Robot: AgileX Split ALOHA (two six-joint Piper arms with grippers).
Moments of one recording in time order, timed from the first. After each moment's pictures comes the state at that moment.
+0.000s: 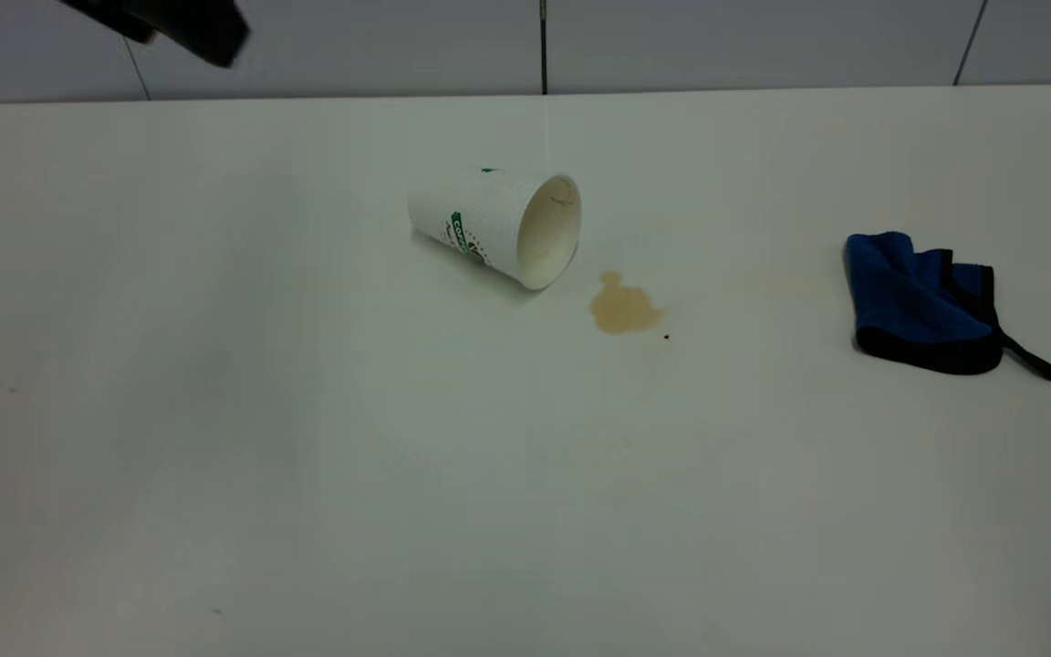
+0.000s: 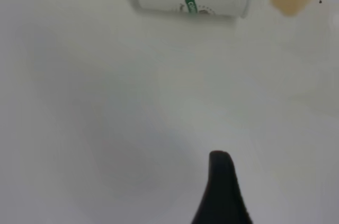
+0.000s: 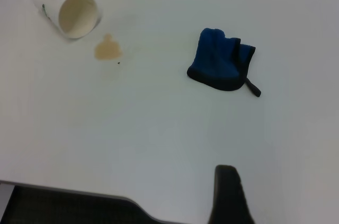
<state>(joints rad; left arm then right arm) -0.35 1.64 -1.05 -0.30 0.43 0.47 0.05 -0.02 -0.47 0.05 1.11 0.00</state>
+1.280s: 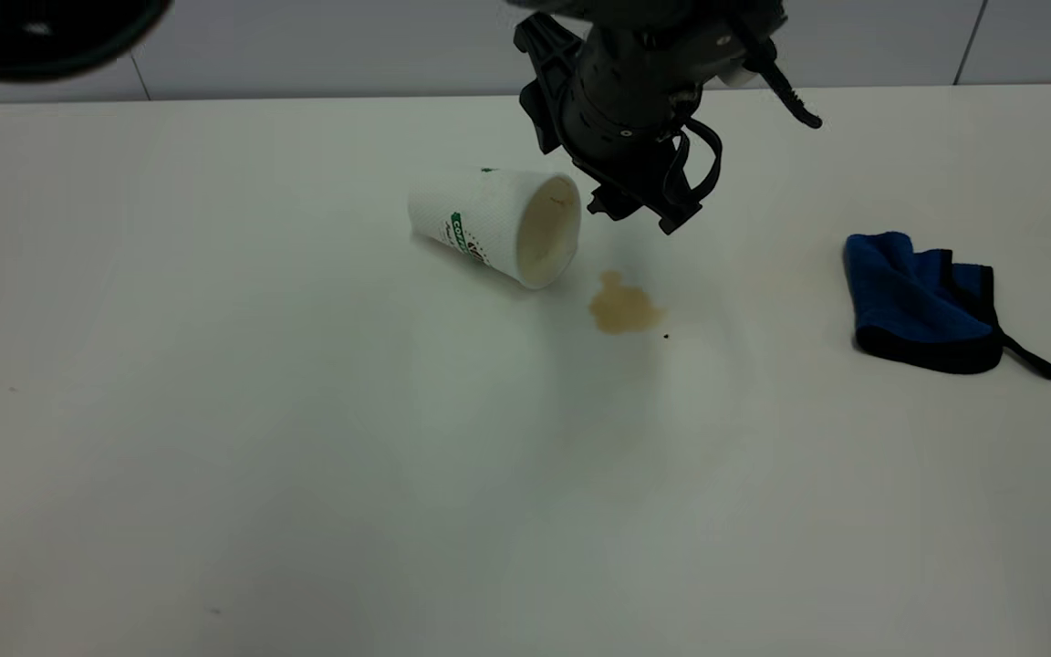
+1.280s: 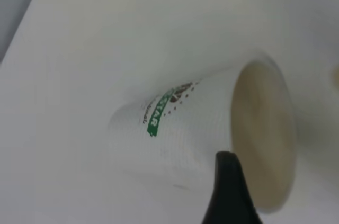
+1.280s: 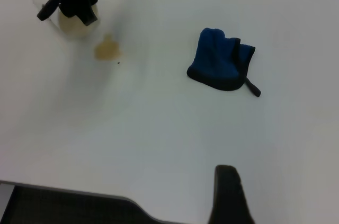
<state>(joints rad) -0.83 2.60 -2.07 0.77 0.79 -0.40 0.05 -0.02 -0.47 0.05 1.11 0.00</state>
